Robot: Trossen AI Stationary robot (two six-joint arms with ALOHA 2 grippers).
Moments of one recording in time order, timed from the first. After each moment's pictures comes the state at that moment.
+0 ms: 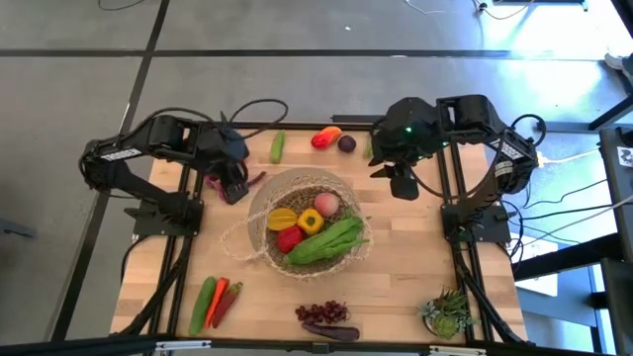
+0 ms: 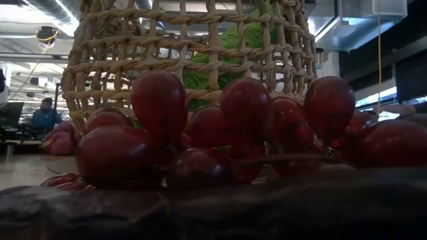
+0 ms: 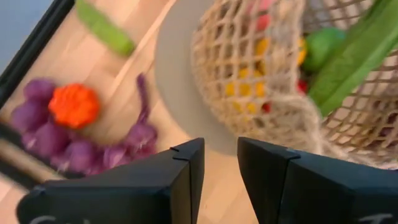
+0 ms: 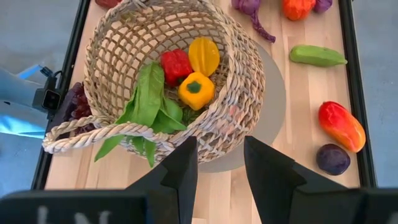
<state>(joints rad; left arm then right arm) 0.03 1.27 1.69 -1.52 -0.19 -0.59 -0.06 1.66 2.30 -1.57 -0.10 -0.11</state>
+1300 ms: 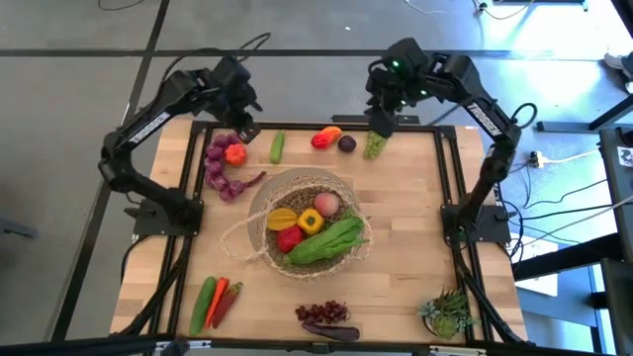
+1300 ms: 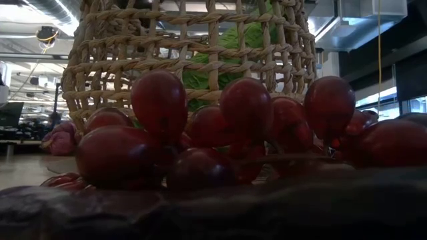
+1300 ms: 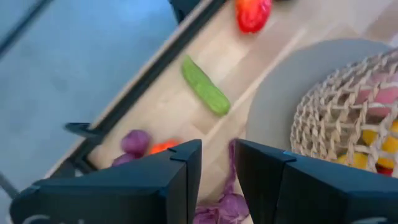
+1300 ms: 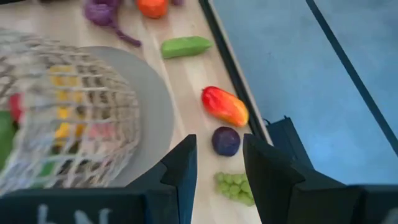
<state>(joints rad) 0.72 1.43 1.69 -1.28 -0.06 -0.01 -0.53 1.76 2.30 -1.43 -0.06 -0.21</state>
